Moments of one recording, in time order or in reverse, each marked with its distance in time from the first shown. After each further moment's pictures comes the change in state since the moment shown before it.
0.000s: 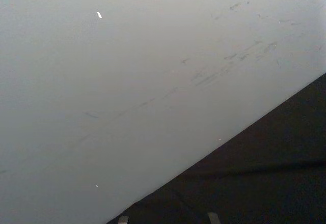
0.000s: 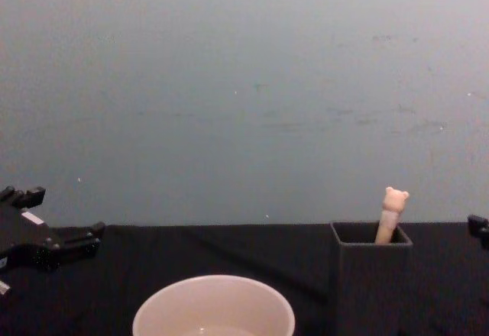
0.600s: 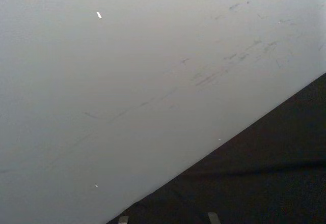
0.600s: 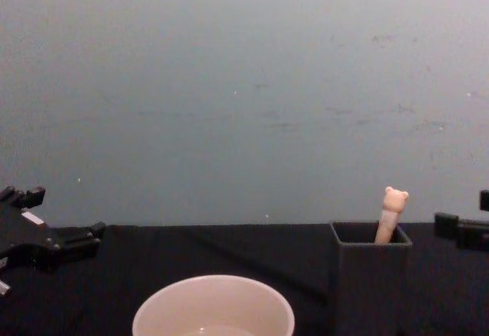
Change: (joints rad) left arm 0.000 0.000 0.000 0.000 0.000 0.000 0.000; right arm -0.038 0.030 0.044 -0.098 0.166 0.084 0.277
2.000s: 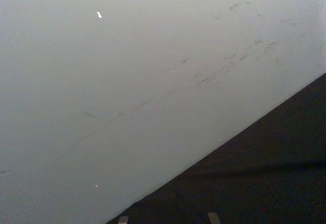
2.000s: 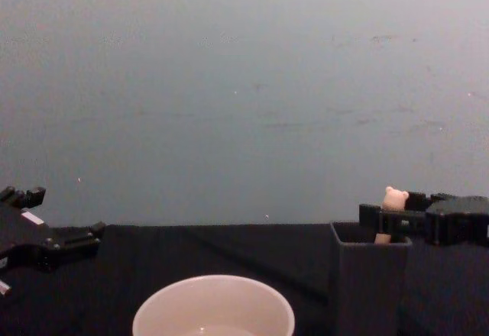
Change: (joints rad) left arm 0.000 0.000 0.000 0.000 0.000 0.000 0.000; right arm 0.159 -0.162 -0.058 0.147 -0.013 0.101 0.062
